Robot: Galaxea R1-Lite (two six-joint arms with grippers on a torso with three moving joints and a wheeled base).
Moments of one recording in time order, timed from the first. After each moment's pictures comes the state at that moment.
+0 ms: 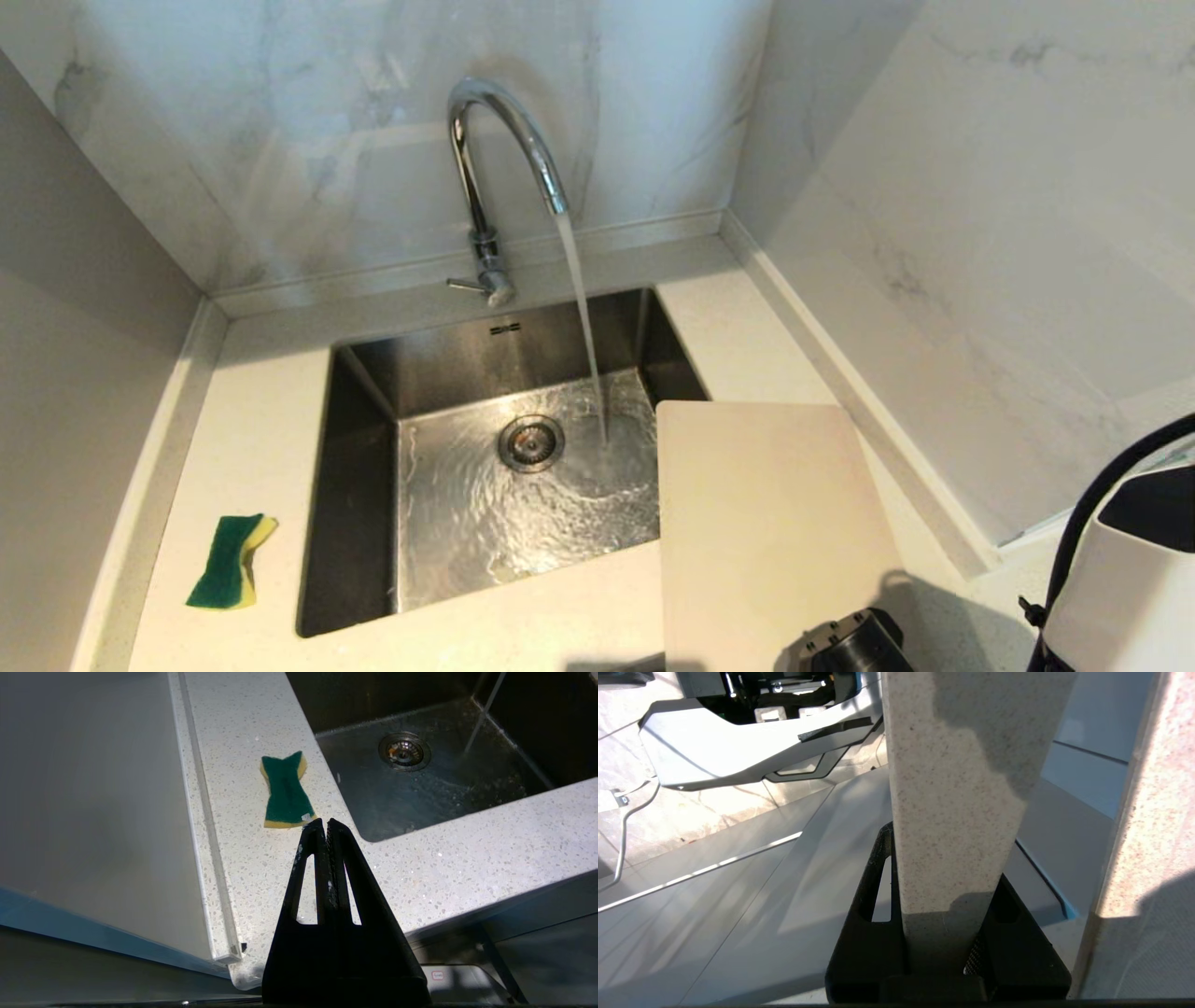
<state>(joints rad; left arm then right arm) 0.00 0.00 0.00 0.01 -0.01 0.01 0.56 1.92 -0.20 -0.60 0.01 -0.94</state>
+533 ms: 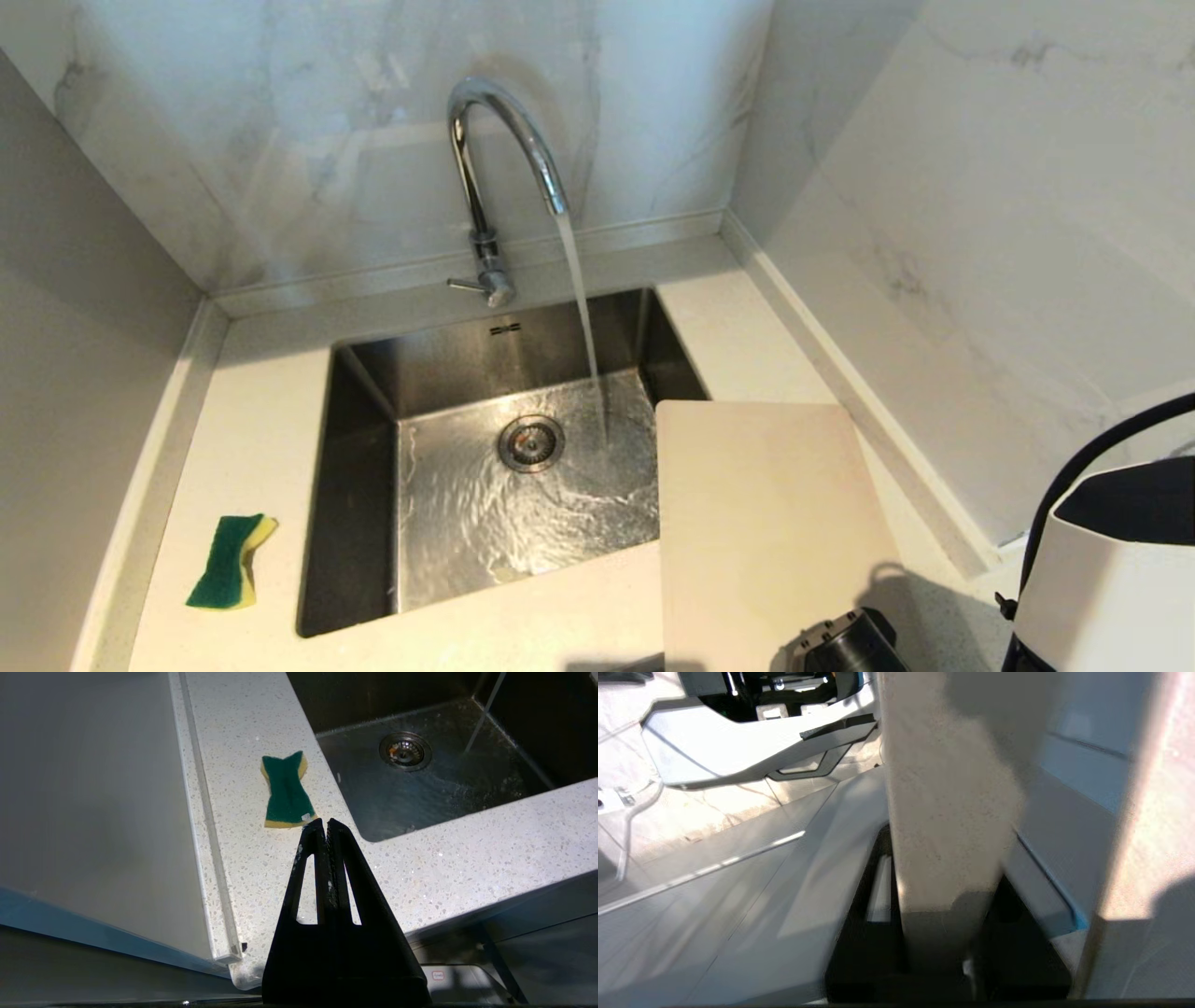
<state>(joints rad) 0.00 0.00 0.00 0.01 -0.01 0.01 0.55 1.96 -0.21 -0.62 0.01 -0.94</state>
